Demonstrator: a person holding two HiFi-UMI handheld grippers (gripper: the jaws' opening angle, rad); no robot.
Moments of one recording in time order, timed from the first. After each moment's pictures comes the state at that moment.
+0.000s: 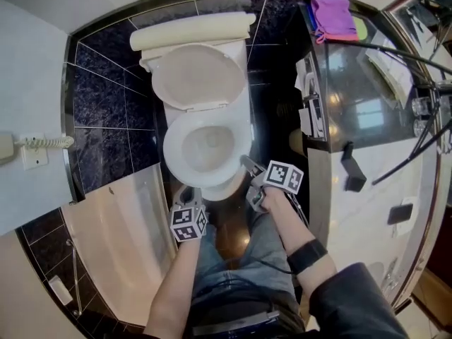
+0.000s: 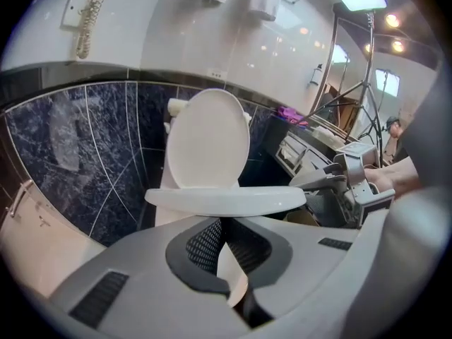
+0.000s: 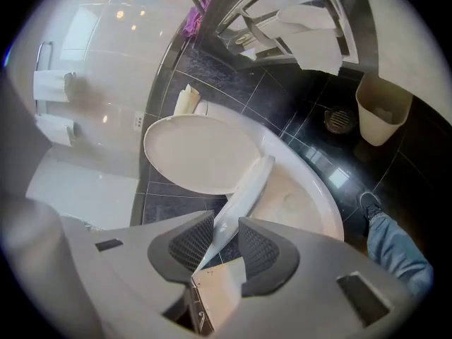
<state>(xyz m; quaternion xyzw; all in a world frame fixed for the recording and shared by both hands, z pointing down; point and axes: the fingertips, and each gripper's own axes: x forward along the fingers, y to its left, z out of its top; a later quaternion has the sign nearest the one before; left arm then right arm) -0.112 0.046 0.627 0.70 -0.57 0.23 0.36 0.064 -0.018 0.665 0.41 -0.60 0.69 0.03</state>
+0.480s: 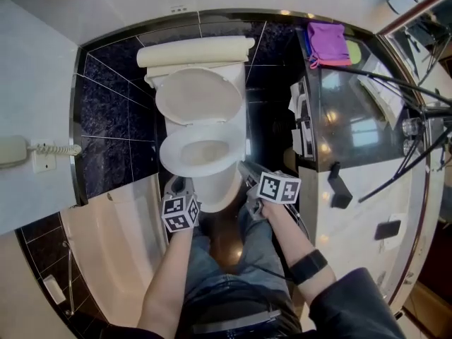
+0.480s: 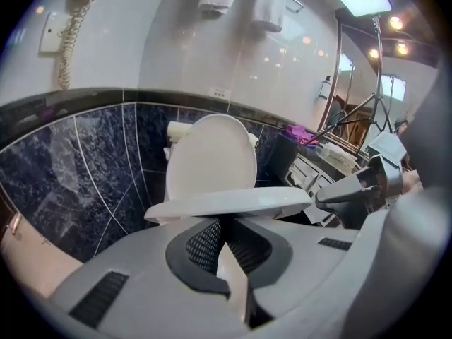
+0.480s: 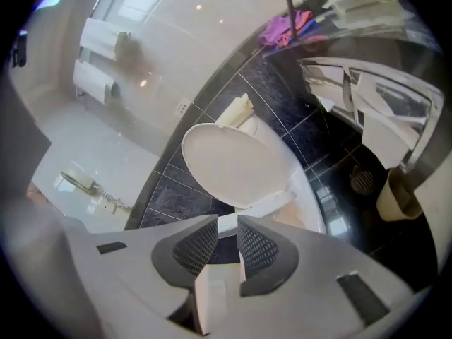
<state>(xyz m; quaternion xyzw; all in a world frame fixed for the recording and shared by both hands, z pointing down) -0.121 -0.042 0.578 0.70 -0.60 0.20 0.32 0.064 -0.073 0.578 0.40 -0.72 0.56 0.10</state>
